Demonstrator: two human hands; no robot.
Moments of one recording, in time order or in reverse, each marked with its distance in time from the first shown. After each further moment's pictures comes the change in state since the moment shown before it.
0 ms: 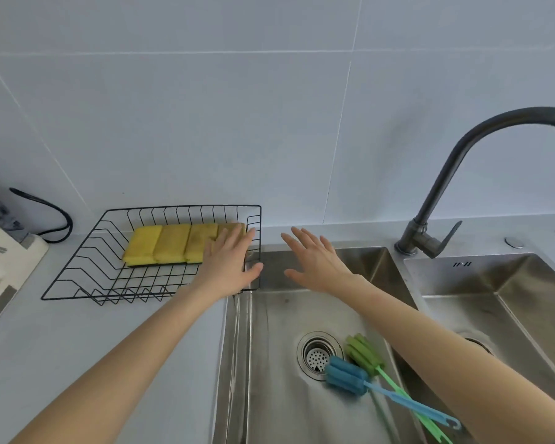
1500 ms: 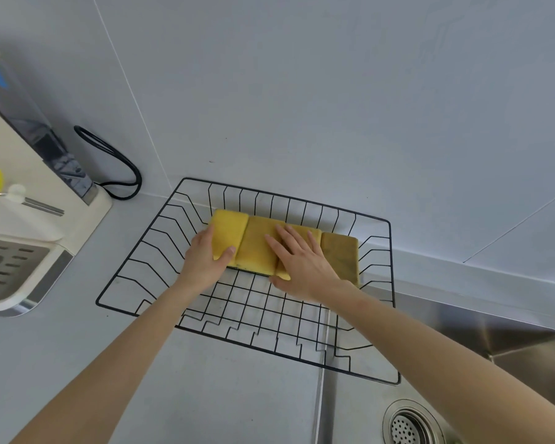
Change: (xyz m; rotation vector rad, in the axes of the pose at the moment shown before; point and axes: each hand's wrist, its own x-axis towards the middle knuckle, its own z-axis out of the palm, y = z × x) left_hand 0.072 -0.255 0.038 -0.543 0.121 -0.570; right_hand 0.222 -0.126 0.101 -0.114 -0.159 -0.343
